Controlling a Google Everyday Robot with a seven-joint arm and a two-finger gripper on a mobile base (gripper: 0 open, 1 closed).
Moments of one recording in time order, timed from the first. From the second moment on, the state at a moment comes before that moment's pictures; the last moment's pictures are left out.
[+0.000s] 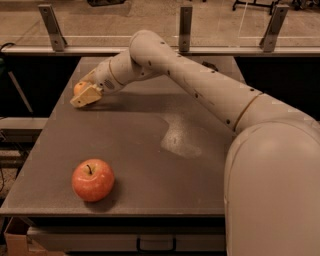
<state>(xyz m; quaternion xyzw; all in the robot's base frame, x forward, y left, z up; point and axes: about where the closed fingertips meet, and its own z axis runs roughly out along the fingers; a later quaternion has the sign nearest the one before) 0.684 0.229 0.842 -0.61 0.61 0.30 0.41</state>
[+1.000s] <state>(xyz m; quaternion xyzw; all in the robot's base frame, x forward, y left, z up) 0.675 0.172 0.877 -0.57 0.64 0.26 0.44</state>
